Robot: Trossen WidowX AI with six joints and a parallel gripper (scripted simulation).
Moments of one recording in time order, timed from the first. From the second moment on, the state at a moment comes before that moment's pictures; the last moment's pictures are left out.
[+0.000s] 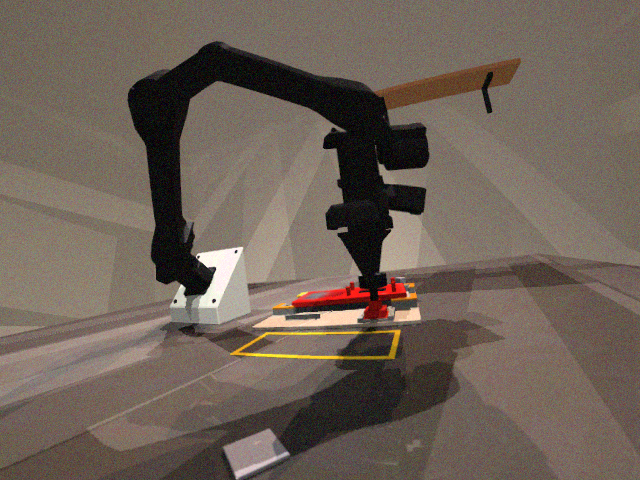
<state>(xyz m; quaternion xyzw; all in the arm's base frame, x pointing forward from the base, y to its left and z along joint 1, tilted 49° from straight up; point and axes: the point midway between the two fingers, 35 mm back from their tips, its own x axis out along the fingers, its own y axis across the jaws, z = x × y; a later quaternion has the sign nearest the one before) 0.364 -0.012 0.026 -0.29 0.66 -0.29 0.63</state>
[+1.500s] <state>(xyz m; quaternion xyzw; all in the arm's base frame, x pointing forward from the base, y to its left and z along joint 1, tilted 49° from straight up) 0.364 0.003 0.039 -0.30 0.66 -0.29 0.63</state>
